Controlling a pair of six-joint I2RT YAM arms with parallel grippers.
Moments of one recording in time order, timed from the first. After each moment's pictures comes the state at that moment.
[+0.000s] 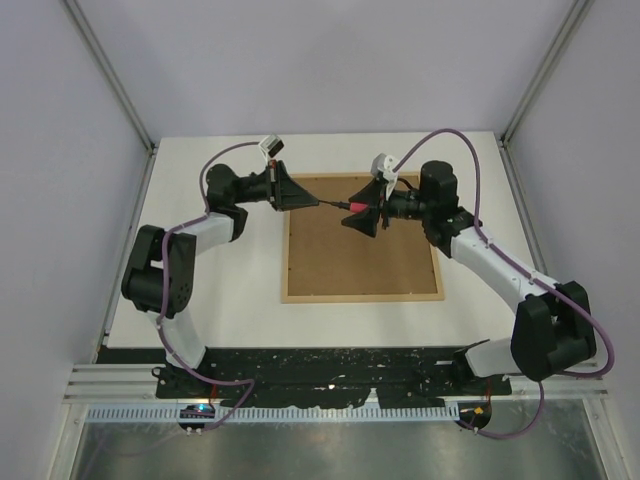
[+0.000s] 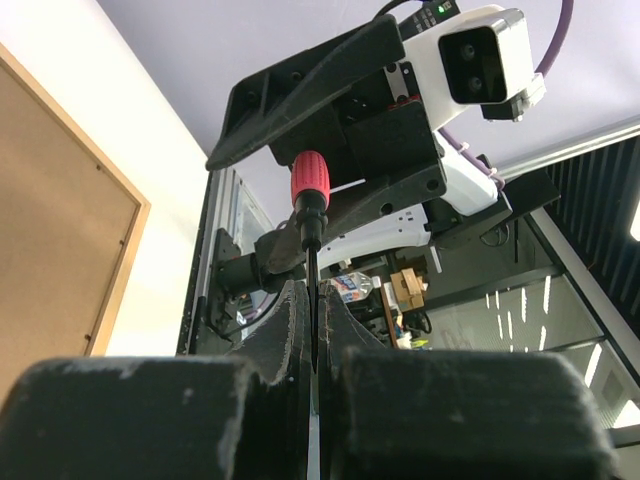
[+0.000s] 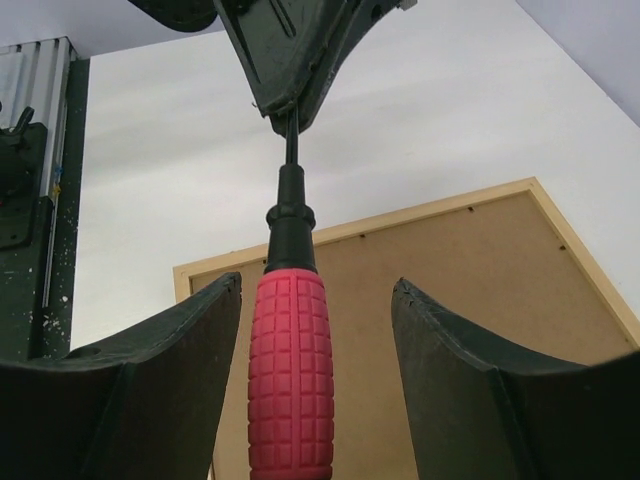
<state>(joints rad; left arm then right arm) -0.26 1.81 1.04 1.16 1.26 -1.55 0.36 1.37 0.97 0.16 -0.91 -0.20</state>
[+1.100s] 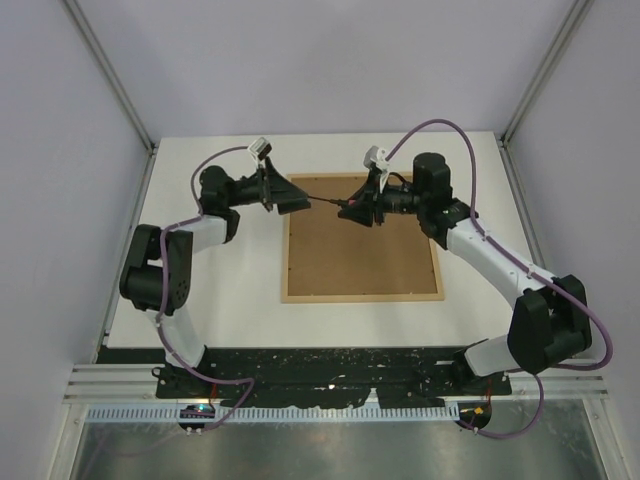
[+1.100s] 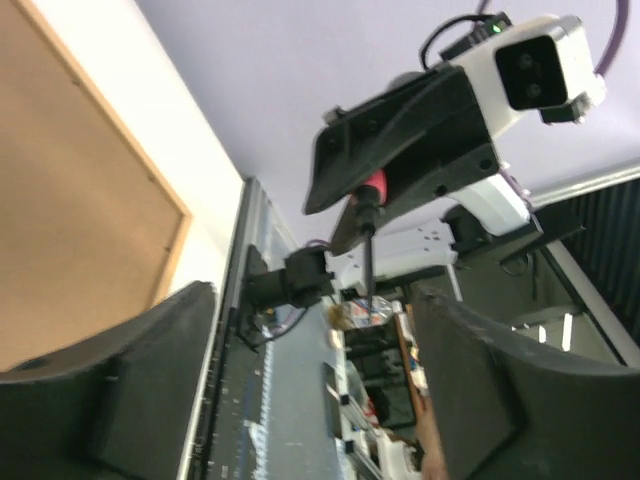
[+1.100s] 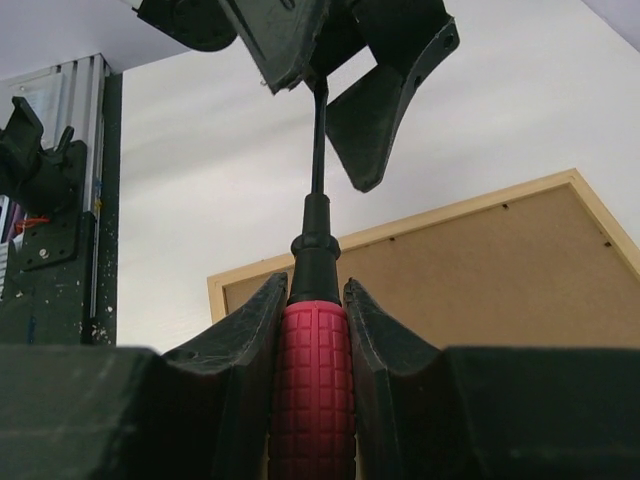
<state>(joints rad) -0.22 1.82 1.01 1.14 1.24 -1.49 0.39 1.43 1.06 0.11 -0.93 -0.09</state>
